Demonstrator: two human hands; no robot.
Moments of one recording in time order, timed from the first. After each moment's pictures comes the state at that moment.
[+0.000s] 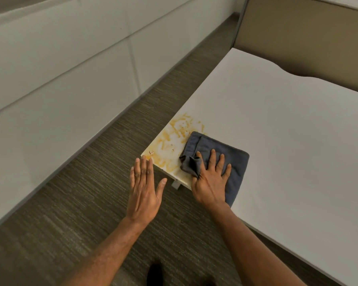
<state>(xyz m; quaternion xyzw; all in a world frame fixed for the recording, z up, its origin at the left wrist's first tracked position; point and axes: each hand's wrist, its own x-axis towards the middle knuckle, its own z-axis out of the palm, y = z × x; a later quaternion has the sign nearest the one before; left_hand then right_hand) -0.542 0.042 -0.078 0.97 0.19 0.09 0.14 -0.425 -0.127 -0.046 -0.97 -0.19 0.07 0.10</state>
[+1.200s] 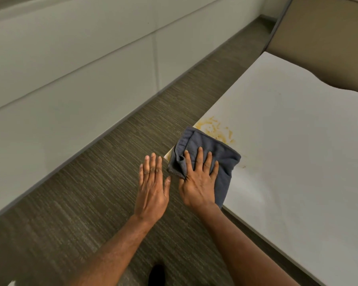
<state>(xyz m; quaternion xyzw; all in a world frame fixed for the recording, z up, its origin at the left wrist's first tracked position) -0.544 0.078 -0.085 0.96 0.22 0.10 0.14 -0.447 -0.035 -0.053 -0.95 -0.29 0.07 0.09</state>
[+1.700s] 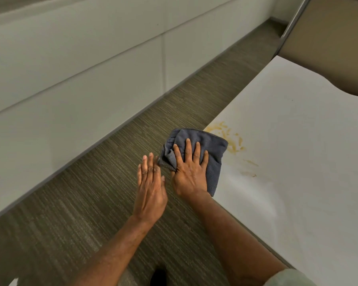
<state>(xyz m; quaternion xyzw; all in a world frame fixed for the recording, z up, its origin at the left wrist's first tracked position) -0.541 0.102 -0.085 0.95 0.26 0.11 0.15 -0.425 0.024 -0.055 -0.93 -0.36 0.07 0.07</state>
